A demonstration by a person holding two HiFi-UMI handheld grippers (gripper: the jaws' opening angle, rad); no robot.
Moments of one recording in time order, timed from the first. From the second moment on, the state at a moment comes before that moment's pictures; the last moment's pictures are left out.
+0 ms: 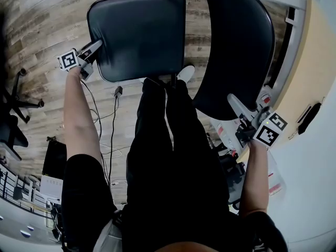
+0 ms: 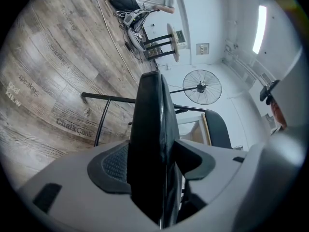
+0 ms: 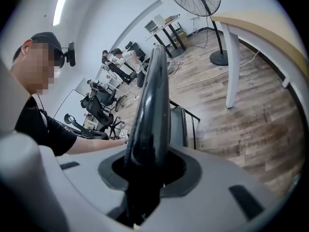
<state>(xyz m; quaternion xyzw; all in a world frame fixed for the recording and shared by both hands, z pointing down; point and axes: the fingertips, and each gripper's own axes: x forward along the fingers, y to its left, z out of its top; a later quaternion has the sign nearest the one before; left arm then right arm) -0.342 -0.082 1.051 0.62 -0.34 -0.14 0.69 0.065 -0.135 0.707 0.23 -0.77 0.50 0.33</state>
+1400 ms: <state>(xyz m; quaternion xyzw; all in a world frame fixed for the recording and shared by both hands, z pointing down) -0.145 -0.033 0.489 0.76 -0.52 -0.01 0.40 0.044 -0.130 0.415 0.15 -0.94 0.26 0.18</state>
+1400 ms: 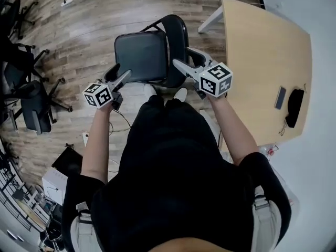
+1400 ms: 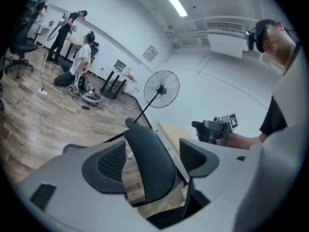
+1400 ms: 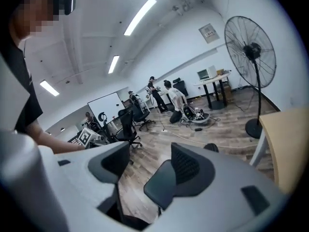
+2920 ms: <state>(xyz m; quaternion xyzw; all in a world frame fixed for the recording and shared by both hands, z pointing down) -0.041 -0.003 0.236 0.81 -0.59 0.03 0.04 0.014 -0.037 0.230 0.06 -1.00 0.03 0.03</state>
